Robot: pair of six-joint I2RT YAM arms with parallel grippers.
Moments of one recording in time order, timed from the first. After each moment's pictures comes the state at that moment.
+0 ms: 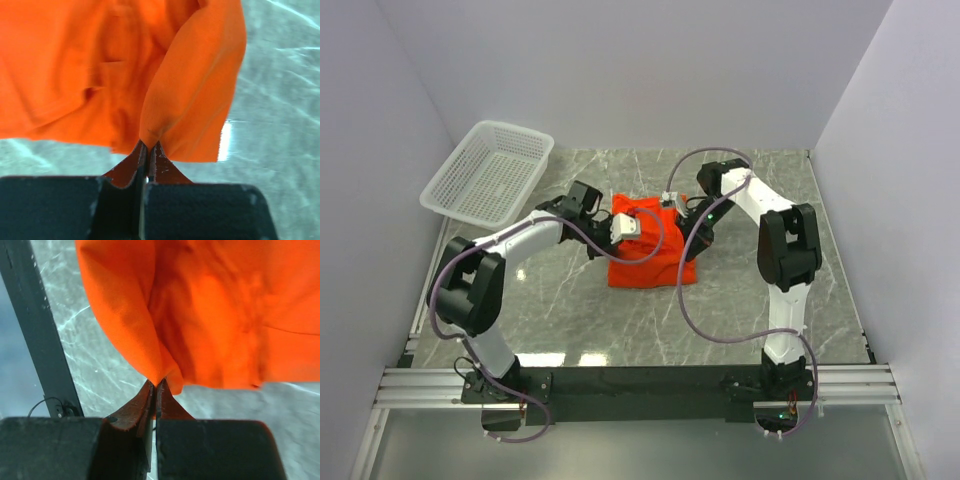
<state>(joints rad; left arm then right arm) -0.50 1.69 1.14 -0.48 0.59 0.87 0.29 2.05 1.64 -1.33 -0.72 -0.97</state>
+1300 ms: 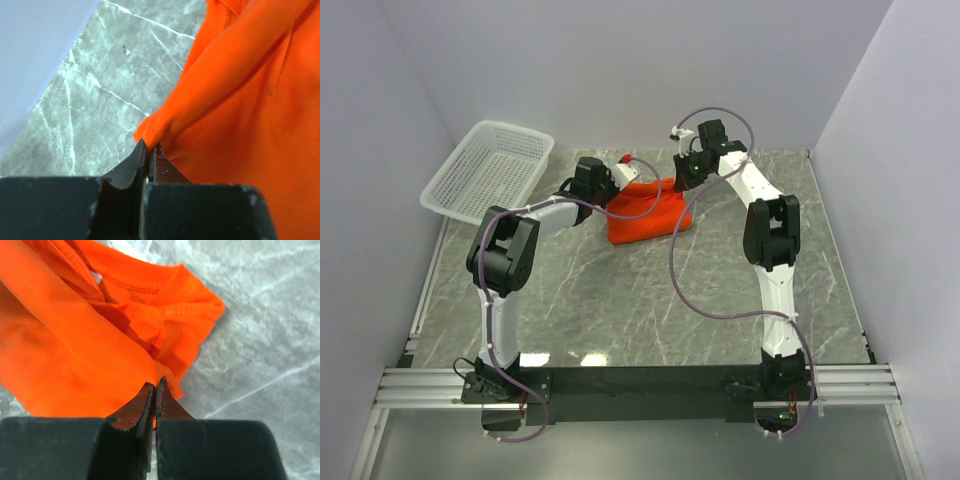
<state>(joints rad) -0.41 2.07 1.40 0.16 0.11 0.57 0.23 2.38 2.14 -0.74 -0.46 -0.25</state>
